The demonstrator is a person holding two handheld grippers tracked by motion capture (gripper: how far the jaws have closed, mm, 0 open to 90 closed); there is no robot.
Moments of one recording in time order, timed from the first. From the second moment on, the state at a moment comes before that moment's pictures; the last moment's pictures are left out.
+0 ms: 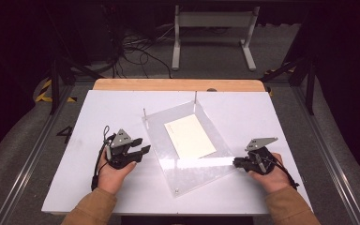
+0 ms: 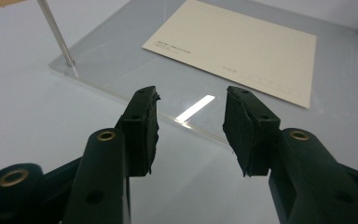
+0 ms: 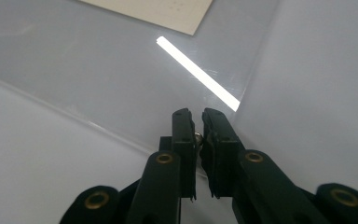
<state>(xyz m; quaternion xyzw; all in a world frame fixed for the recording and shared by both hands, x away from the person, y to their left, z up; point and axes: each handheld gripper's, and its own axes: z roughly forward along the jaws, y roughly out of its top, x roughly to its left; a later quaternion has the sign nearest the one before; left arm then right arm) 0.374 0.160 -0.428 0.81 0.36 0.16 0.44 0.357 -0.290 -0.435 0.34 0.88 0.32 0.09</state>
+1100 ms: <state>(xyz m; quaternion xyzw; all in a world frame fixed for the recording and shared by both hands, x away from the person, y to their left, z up) 0.403 0.178 -0.457 0.80 0.44 0.17 0.37 0.294 -0.225 -0.428 0.16 0.92 0.36 0.02</state>
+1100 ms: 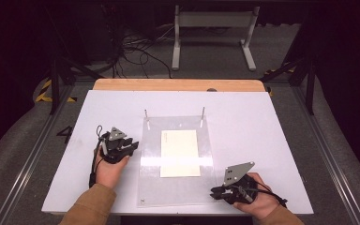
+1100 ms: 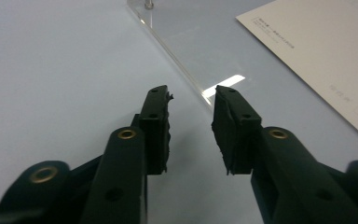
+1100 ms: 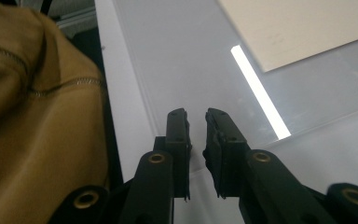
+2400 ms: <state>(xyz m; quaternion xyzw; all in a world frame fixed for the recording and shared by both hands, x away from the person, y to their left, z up) 0.415 0.147 -0.451 0.82 0.39 0.16 0.39 0.321 -0.283 -0.414 0.29 0.85 0.44 0.10</state>
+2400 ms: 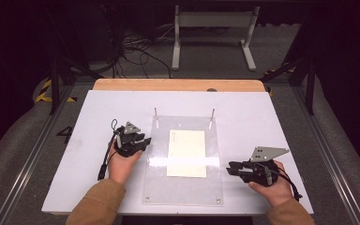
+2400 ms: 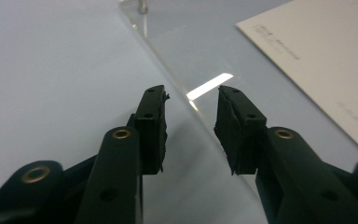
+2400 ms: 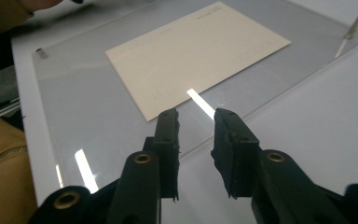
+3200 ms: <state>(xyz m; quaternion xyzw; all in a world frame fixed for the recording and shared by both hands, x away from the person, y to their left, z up) 0.345 0.176 -0.428 0.81 0.34 0.14 0.46 0.417 -0.266 -0.393 0.32 0.81 0.45 0.18</state>
